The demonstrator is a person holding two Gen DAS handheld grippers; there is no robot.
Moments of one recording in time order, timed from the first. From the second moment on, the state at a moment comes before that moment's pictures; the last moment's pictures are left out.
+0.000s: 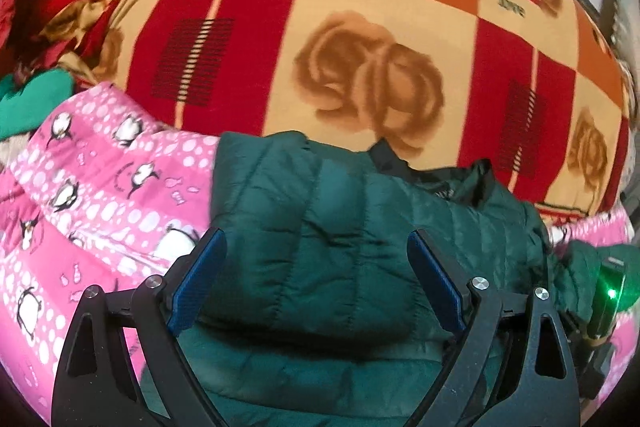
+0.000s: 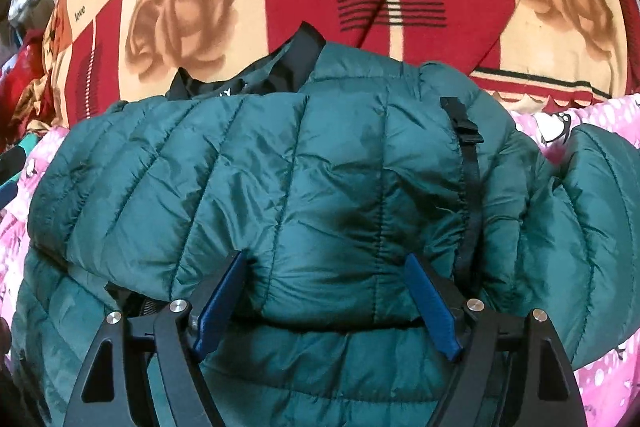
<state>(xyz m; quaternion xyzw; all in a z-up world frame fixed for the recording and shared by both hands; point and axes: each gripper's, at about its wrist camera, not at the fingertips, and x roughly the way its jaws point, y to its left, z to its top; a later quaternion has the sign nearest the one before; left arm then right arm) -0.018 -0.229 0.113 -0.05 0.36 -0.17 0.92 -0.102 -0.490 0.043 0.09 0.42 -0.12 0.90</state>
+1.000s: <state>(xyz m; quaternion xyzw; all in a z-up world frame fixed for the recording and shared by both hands) -0.080 -0.242 0.108 0.00 0.38 -0.21 0.90 -0.165 -0.472 0.078 0.10 0.39 -0.14 0.91</state>
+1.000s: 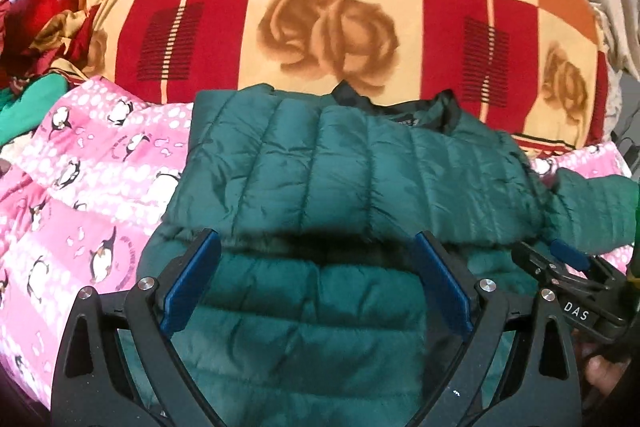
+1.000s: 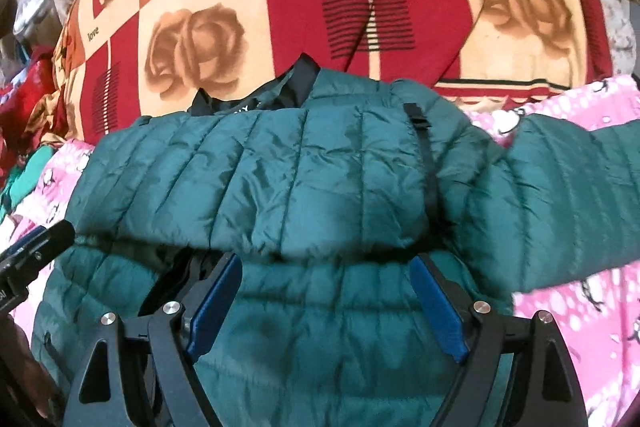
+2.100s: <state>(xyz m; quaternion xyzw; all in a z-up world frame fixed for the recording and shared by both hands) -0.144 -0.258 0.117 0.02 0.37 -0.24 0.90 -0.272 -0.545 0.093 0.11 0.38 -0.27 0.88</state>
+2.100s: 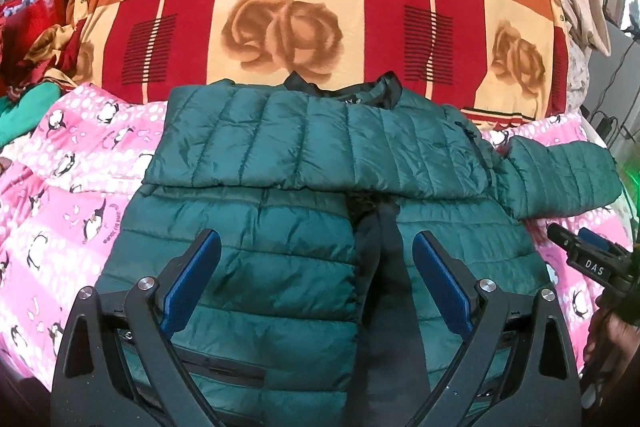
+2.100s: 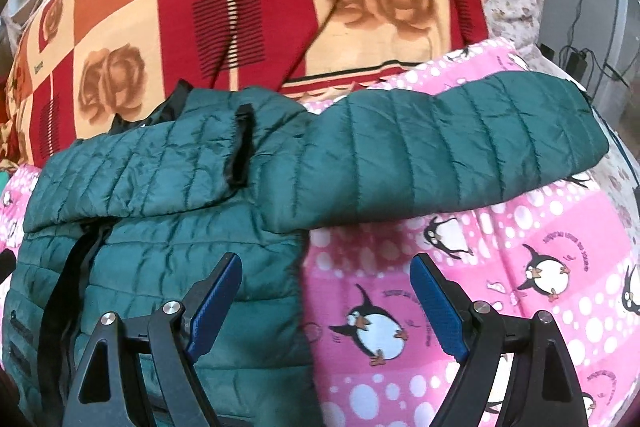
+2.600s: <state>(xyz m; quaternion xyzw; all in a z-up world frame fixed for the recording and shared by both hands) -0.140 -0.264 0.111 0.01 0.38 -0.24 0.89 -0.279 -0.567 0.087 0.12 0.38 -0.28 0.87</state>
